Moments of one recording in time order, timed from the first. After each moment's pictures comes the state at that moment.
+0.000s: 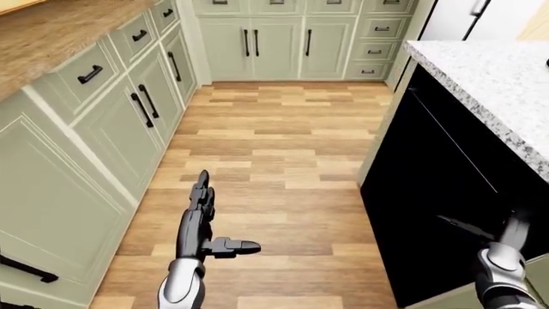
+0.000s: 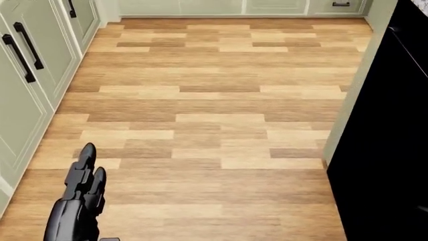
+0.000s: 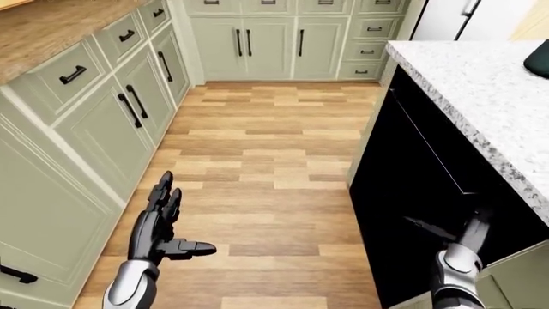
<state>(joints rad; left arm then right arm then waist) 0.11 0.01 0.04 -0.19 -0.03 0.13 -0.08 -0.46 -0.61 -0.33 1.36 0.18 -0.42 -0.28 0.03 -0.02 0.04</state>
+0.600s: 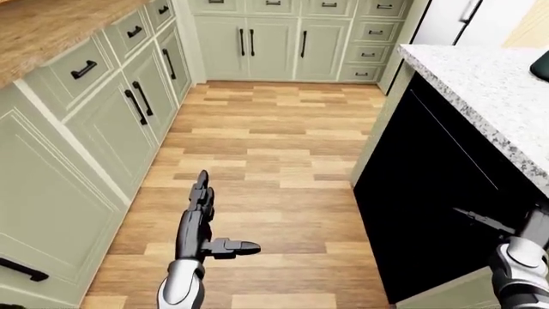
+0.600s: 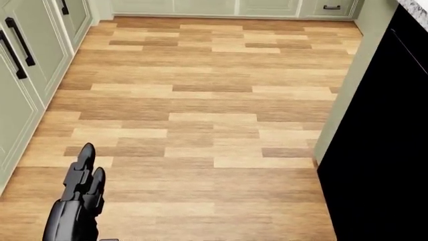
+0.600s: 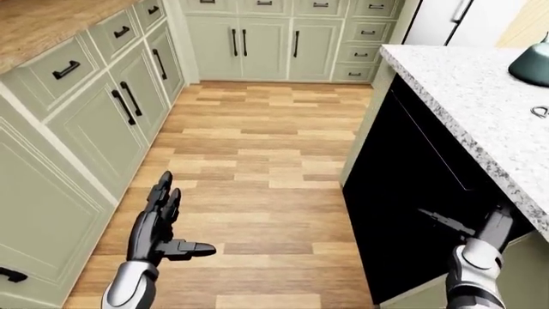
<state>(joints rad) 0.12 0.01 0.03 -0.20 -0.03 0.13 -0.08 -0.46 -0.67 -0.34 1.32 0.23 -0.40 -0.26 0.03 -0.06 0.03</state>
